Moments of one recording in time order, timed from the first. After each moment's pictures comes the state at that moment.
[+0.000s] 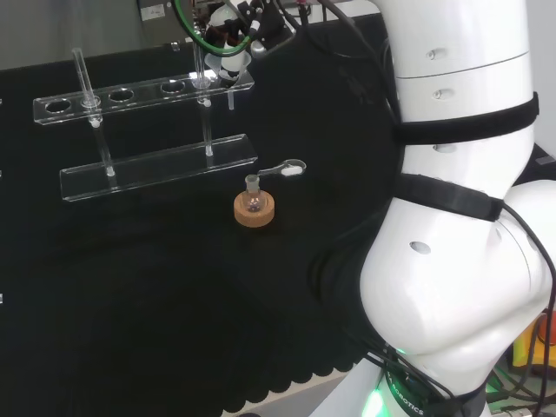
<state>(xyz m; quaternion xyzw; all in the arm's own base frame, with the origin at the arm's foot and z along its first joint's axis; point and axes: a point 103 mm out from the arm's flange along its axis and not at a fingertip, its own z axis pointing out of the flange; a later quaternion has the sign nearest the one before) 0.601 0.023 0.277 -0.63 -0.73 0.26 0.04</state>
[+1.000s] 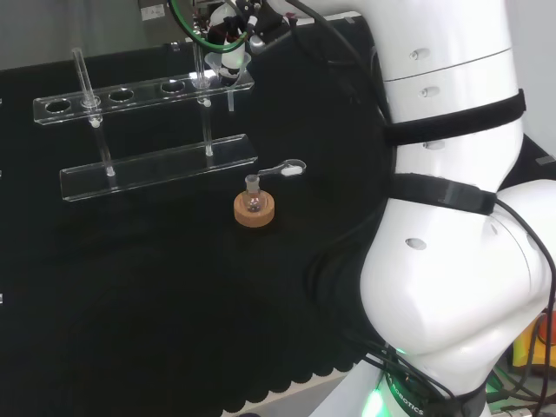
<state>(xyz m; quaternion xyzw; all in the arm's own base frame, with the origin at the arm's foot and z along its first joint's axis) 0.613 0.019 0.275 -0.62 -0.73 0.28 0.06</state>
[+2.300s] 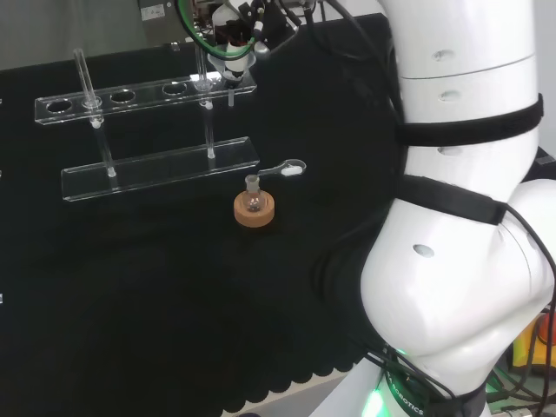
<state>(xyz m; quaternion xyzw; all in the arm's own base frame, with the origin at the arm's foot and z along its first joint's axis) 0.598 0.017 0.287 -0.63 -0.73 0.27 -0.02</state>
